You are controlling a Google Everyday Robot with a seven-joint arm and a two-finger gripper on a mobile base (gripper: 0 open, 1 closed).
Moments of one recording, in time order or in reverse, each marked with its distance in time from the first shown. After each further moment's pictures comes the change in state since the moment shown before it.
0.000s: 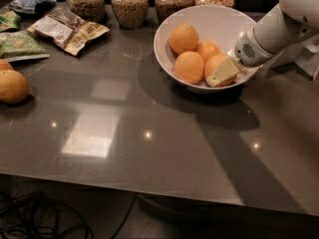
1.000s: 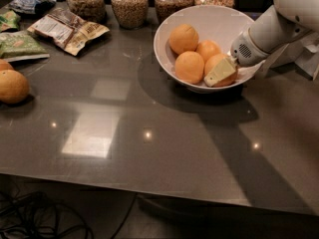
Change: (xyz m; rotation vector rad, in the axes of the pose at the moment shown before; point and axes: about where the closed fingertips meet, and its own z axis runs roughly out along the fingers) arm -0.006 -0.002 0.013 -0.046 0.005 -0.015
